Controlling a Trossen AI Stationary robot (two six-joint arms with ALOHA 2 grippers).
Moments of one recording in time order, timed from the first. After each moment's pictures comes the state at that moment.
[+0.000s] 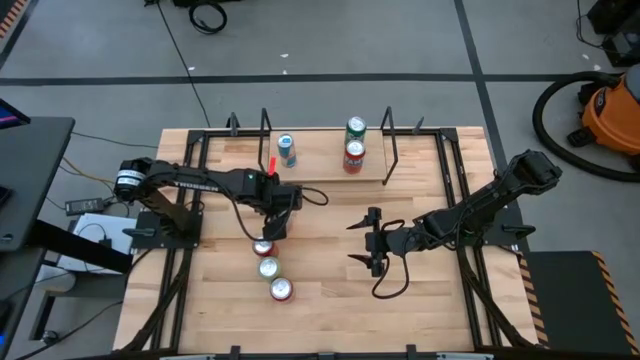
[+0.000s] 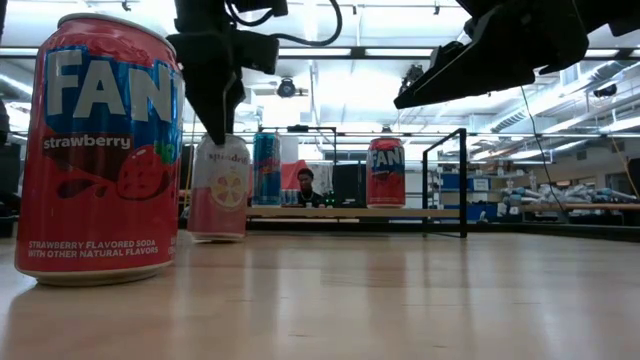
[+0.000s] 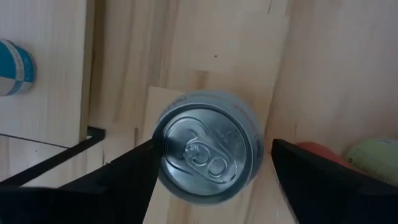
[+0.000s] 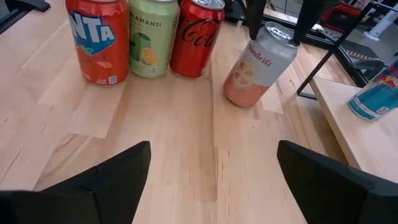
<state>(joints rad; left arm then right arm) -0.01 1.58 1.26 -1.02 -0.15 -0.14 0.40 1.39 0.65 0.21 0.47 -0.04</state>
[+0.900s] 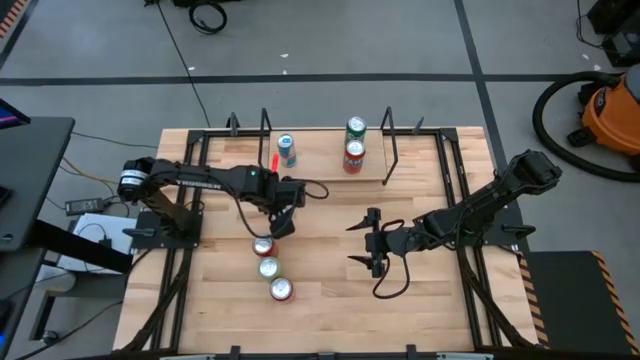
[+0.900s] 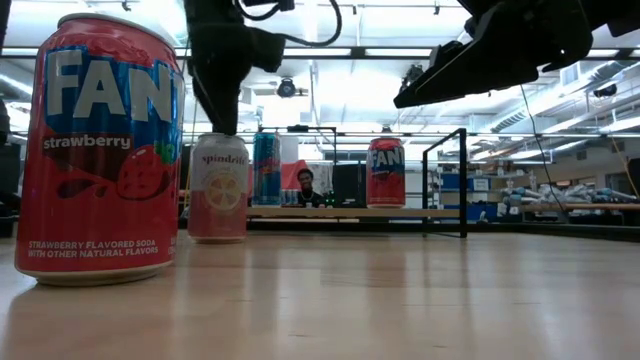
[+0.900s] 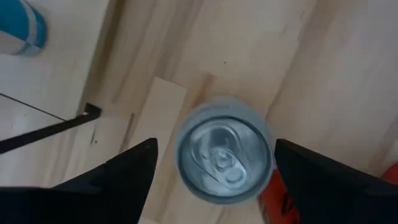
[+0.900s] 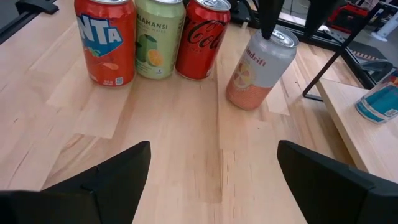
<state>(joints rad) 0.00 1.61 1.33 -1.07 -0.17 -0.36 0.40 1.39 0.65 0.21 0.44 -0.04</state>
